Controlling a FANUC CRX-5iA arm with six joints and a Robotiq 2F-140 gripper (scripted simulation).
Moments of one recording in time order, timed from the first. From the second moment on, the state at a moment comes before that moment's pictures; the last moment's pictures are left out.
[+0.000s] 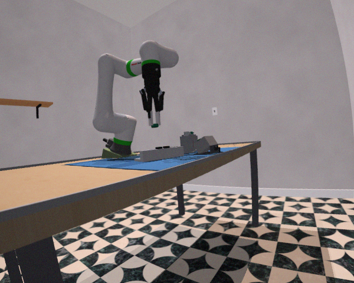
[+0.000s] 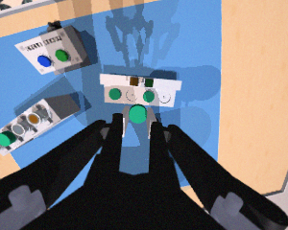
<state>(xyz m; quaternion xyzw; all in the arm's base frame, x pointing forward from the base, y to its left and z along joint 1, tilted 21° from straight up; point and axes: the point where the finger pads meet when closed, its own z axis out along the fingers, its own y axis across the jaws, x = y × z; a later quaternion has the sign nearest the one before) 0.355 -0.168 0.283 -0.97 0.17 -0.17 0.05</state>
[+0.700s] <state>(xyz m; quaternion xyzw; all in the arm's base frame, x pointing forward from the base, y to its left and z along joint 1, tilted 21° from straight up) 0.345 -0.251 0.273 -0.97 0.16 -0.17 0.06</state>
